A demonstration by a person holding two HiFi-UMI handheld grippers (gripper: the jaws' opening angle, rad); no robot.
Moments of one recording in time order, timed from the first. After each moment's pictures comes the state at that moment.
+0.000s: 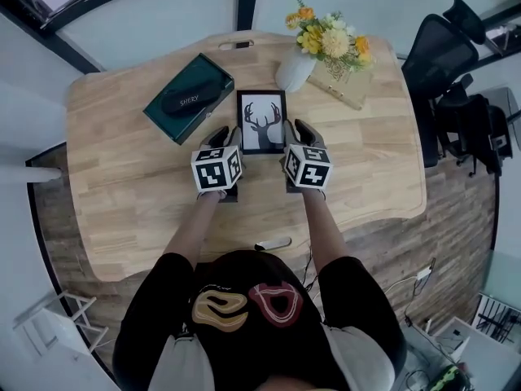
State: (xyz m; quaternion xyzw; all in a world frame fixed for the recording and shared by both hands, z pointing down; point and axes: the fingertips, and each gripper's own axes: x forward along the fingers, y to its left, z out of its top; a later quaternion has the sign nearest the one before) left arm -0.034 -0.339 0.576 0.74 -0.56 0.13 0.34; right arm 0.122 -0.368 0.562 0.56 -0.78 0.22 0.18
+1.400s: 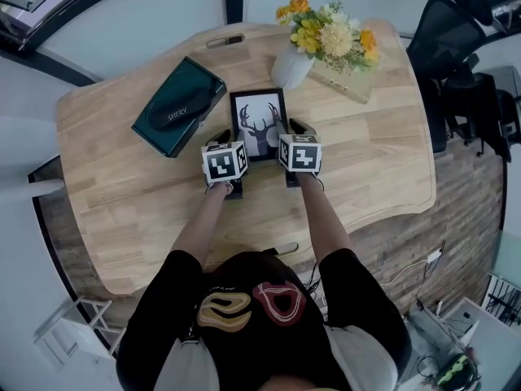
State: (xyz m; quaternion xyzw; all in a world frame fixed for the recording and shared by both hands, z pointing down) left arm -0.016 -0.371 0.665 0.71 -0.53 0.22 0.40; right arm 0.126 -0.400 0.658 0.54 -0.74 0.30 0.28
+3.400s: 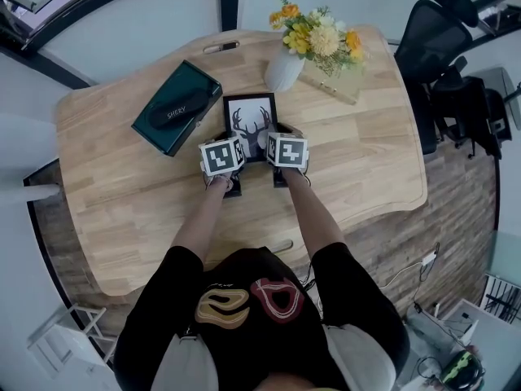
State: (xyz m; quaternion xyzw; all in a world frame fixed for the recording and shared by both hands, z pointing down) left arm -0.021 -0.363 0.661 0.68 -0.55 0.23 0.42; right arm 0.119 -0.387 0.654 0.56 -0.71 0.32 0.28
